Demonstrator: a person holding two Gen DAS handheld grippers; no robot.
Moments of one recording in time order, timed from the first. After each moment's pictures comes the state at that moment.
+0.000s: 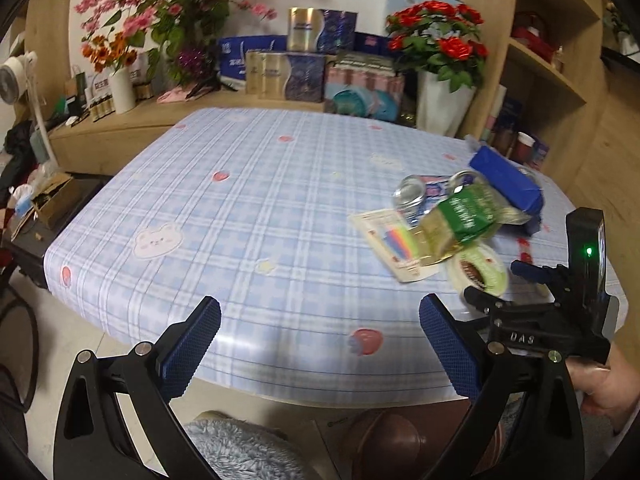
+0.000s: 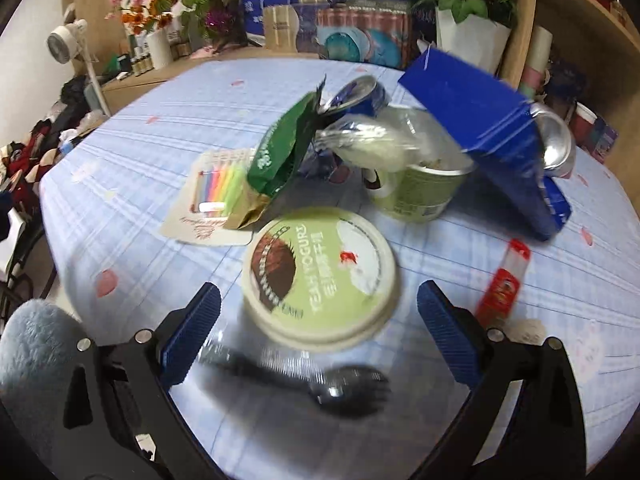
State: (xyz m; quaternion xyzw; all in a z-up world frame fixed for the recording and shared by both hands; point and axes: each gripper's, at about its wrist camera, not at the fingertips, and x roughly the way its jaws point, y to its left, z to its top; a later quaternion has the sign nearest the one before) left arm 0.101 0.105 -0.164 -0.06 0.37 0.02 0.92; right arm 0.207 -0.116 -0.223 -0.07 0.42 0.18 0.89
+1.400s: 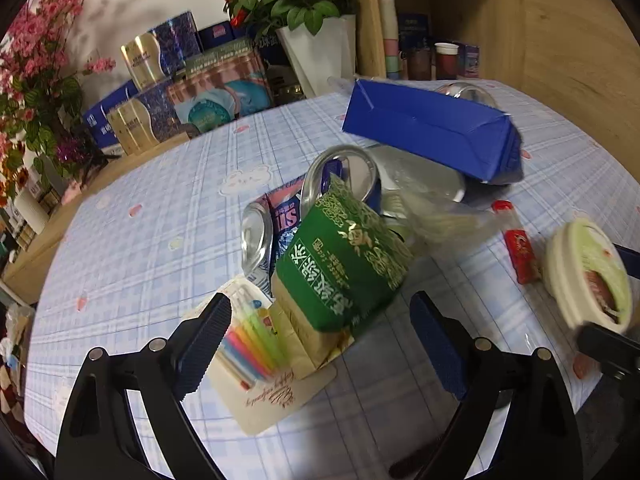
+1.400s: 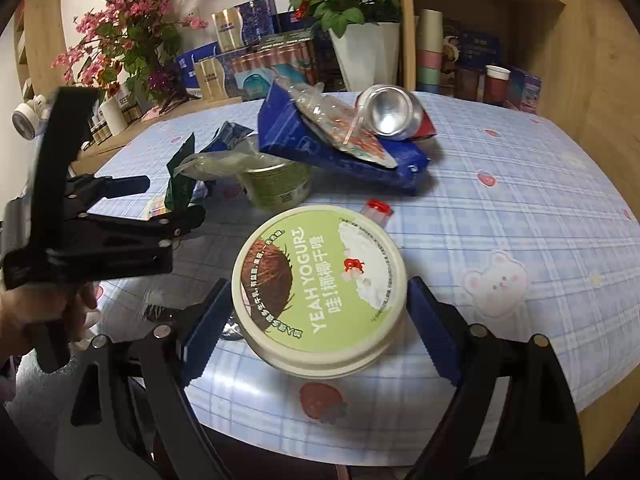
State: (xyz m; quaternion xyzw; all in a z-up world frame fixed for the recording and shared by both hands) left arm 0.240 -0.051 -0.209 0.14 0.39 -0.10 0.91; right arm 0.146 -0.235 -0.195 0.03 0.38 0.10 0.92
